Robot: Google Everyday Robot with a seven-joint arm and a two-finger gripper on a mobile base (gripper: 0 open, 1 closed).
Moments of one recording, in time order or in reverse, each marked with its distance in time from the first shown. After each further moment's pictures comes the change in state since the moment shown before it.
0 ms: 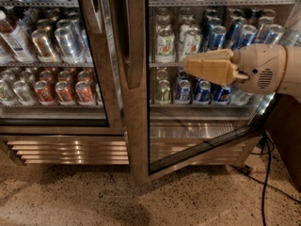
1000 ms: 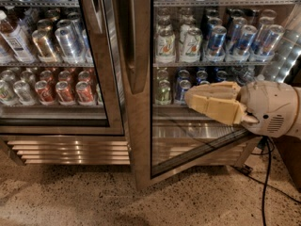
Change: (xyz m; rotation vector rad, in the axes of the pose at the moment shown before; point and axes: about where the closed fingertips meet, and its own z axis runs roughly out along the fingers) arm 0.039 0.059 -0.016 -0.067 -0.065 -0.026
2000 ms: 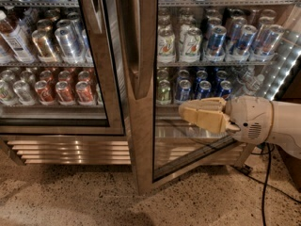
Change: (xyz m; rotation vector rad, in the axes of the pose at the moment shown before) arm 0.055 -0.029 0.013 0.030 0.052 0.119
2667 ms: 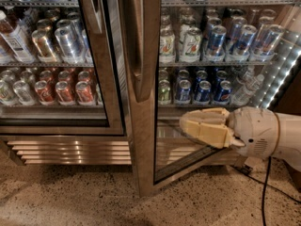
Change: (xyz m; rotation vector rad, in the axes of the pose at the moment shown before) arm 0.011 0.025 -0.008 -0.037 -0.016 -0.037
